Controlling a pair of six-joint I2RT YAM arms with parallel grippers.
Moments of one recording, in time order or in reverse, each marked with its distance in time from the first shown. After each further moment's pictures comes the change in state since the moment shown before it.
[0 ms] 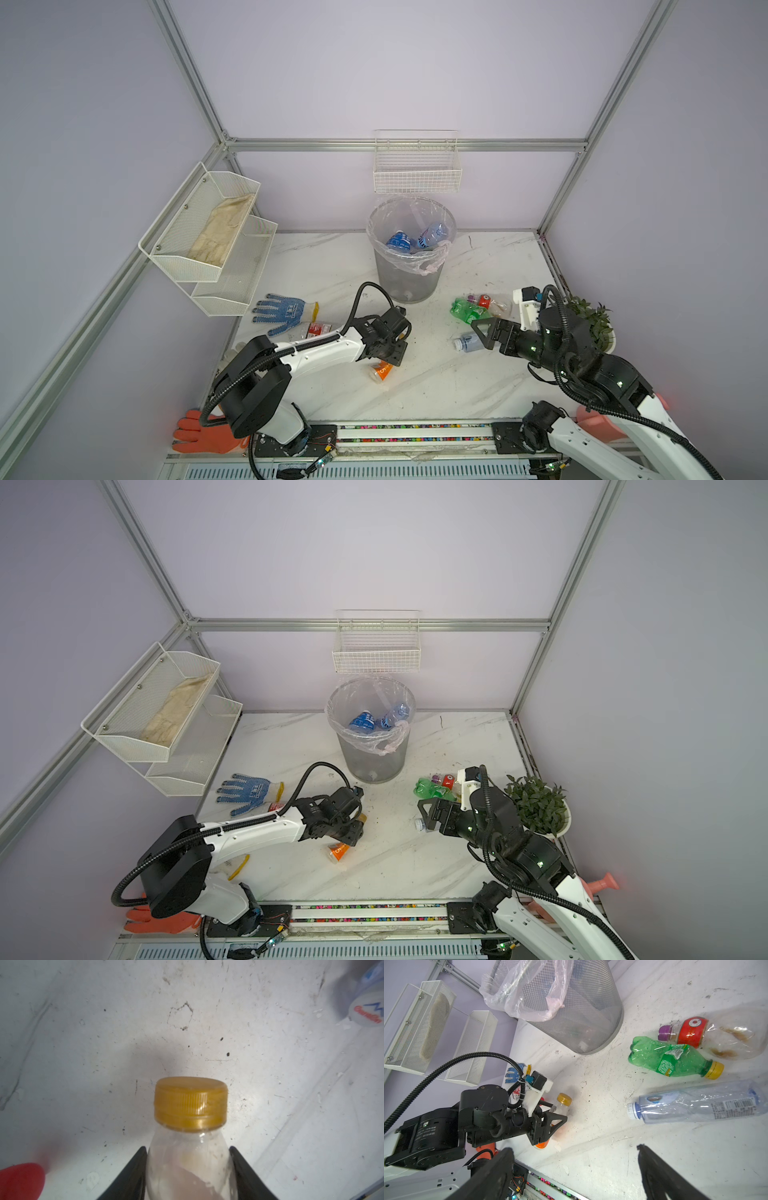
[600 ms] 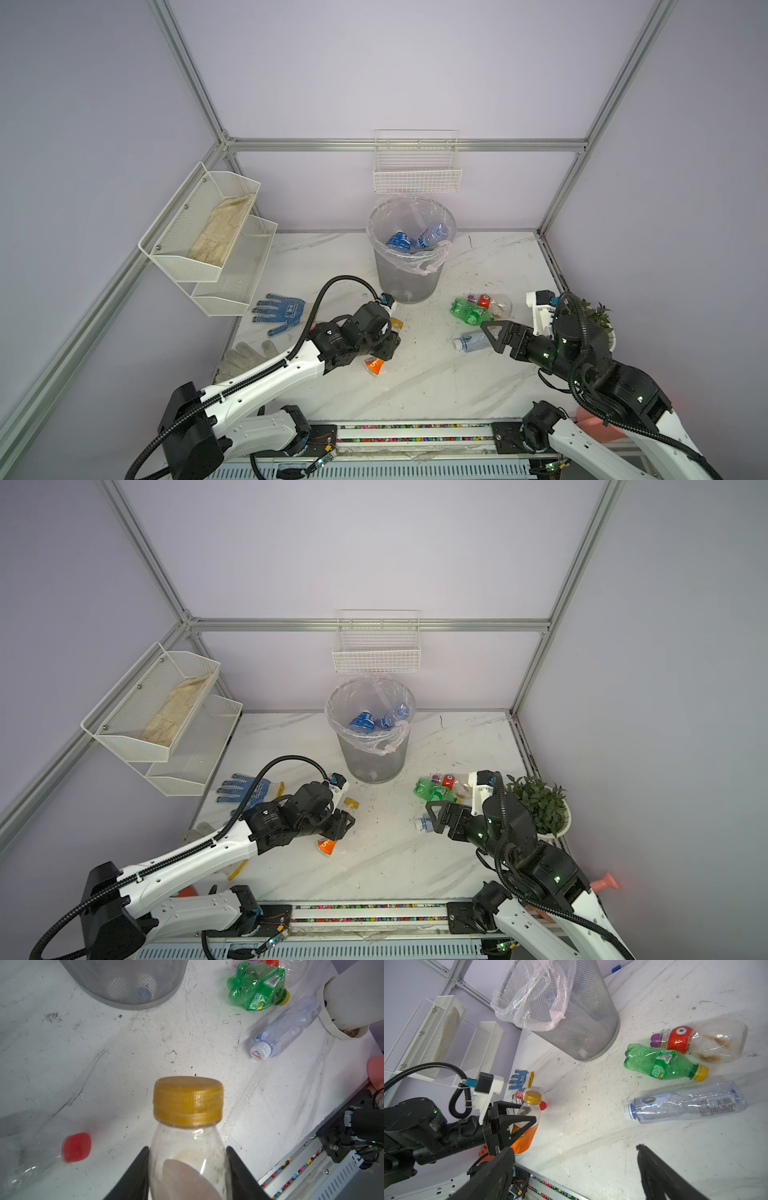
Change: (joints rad) left arm 0.000 -0.352 0.003 -0.090 -0.006 -0.007; right arm 0.000 -0.062 0.023 -0.051 0.030 0.008
